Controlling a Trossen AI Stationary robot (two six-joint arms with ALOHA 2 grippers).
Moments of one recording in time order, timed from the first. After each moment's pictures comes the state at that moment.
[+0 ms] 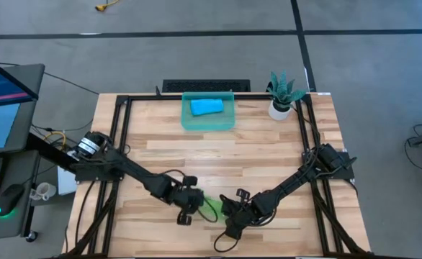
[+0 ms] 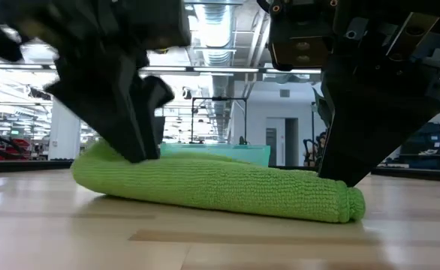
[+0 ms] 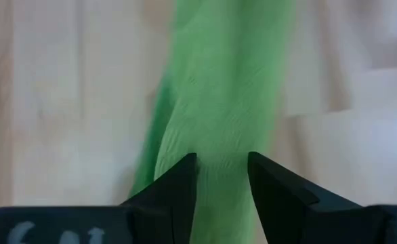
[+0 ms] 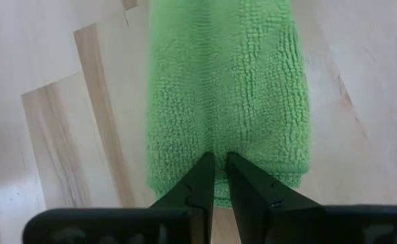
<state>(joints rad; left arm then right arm) -0.46 1.82 1.10 -0.32 -0.14 -0.31 0.60 2.05 1.28 -0.46 0.21 0.83</state>
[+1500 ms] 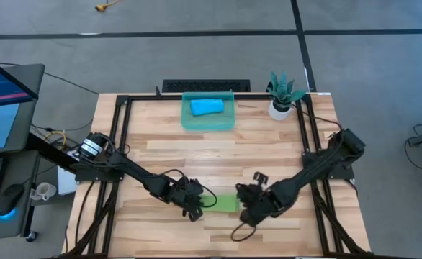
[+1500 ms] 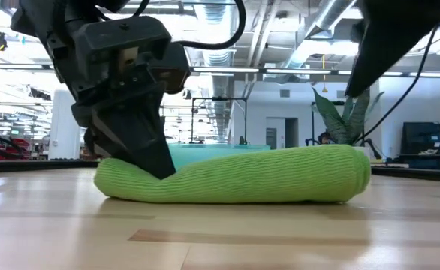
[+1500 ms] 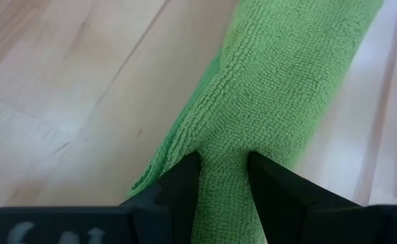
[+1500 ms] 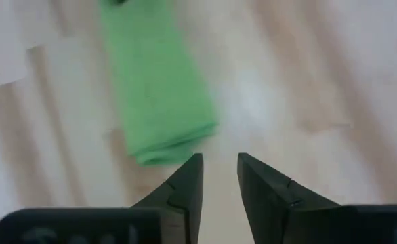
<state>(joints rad) -0.44 1.87 0.96 -0.10 -0.22 -0.91 0.61 1.77 1.28 -0.83 0.37 0.84</state>
